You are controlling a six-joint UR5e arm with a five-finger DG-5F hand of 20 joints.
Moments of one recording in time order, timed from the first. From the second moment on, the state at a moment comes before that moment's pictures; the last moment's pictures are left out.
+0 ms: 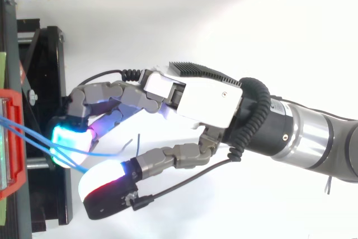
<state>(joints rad) 0.23 -2.37 -1.28 -2.39 -1.06 -0.34</state>
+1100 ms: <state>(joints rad) 0.22 -2.29 -1.27 -2.61 -1.07 -0.28</state>
